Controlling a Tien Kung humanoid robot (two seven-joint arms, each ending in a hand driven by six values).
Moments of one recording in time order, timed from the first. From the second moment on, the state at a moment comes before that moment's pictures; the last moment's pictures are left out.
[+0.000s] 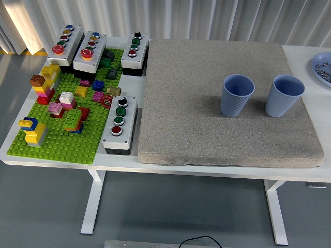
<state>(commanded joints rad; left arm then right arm) -0.10 0.13 -0.64 -0.18 0.63 0.07 0.21 0.48 -0.35 1.37 1.31 -0.65 -0.42 0.09</state>
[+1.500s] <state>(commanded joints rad) -0.11 0.13 -0.63 -0.18 0.62 0.06 0.21 0.47 -0.36 1.40 1.32 -0.66 -0.35 0.05</state>
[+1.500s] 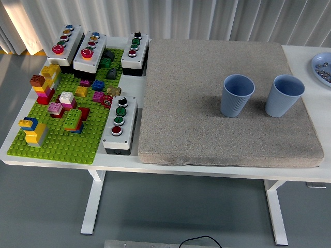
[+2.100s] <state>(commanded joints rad) -0.11 0.13 -0.62 -0.18 0.61 0.06 0.20 0.35 -0.51 1.53 1.32 -1.08 0.30 -0.14</state>
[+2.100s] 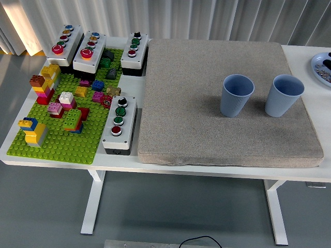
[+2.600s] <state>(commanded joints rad) -0.11 0.12 -0.62 -0.18 0.61 0.06 0.21 0.24 -0.44 1.54 1.26 -1.13 0.31 -0.14</state>
